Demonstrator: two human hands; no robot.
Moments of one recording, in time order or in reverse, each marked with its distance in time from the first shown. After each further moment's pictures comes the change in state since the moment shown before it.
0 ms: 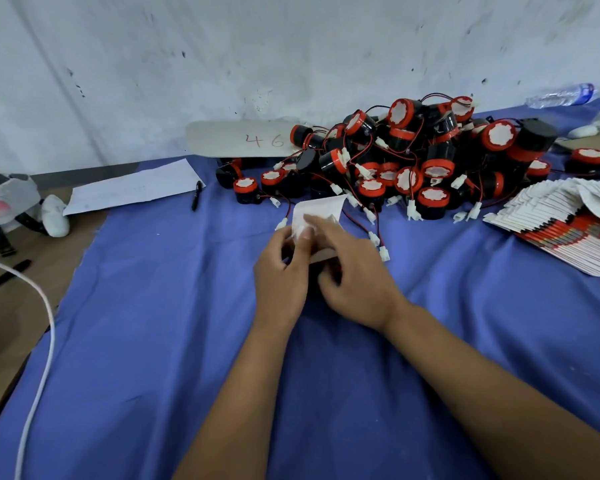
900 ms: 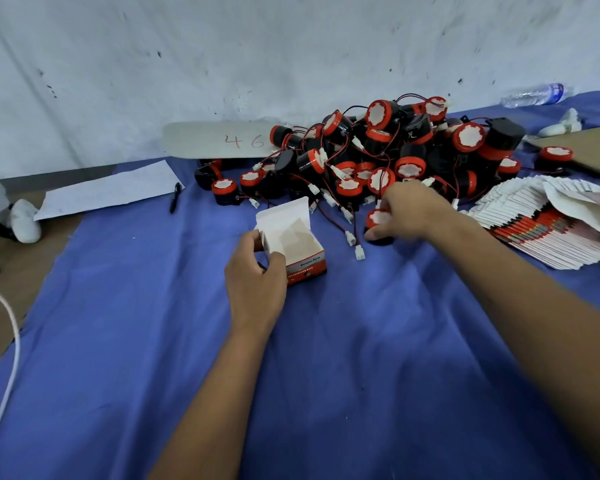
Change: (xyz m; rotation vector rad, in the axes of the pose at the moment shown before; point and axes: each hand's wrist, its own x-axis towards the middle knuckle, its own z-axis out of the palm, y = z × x) left_hand -0.007 0.005 0.002 0.150 0.122 -0.019; right_hand 0.055 0.059 -0.119 -0.786 -0.395 0.562
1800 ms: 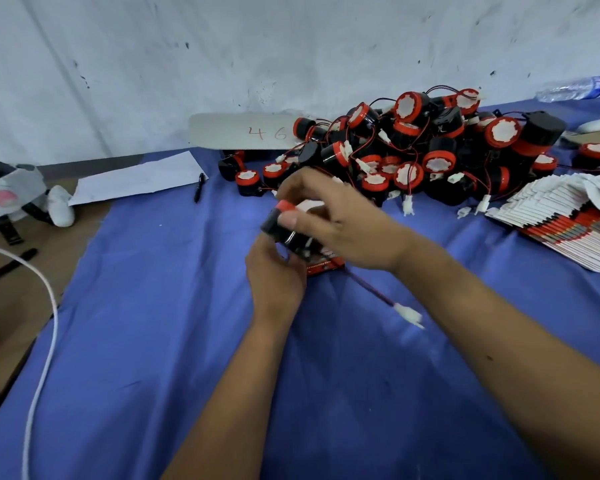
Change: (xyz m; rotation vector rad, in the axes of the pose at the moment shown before) left_hand 0.005 -0.006 -0.001 0.135 0.078 0.100; right_hand -0.056 -0.116 -0.003 0.873 0.047 -0.653
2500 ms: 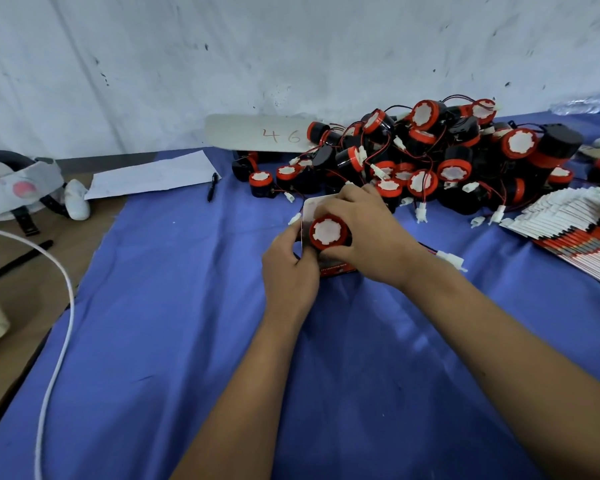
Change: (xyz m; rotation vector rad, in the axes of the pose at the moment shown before) left_hand 0.000 0.004 -0.005 -0.211 -0.113 -0.017; right_hand 0.000 0.028 0.007 -0.649 0.038 0.088
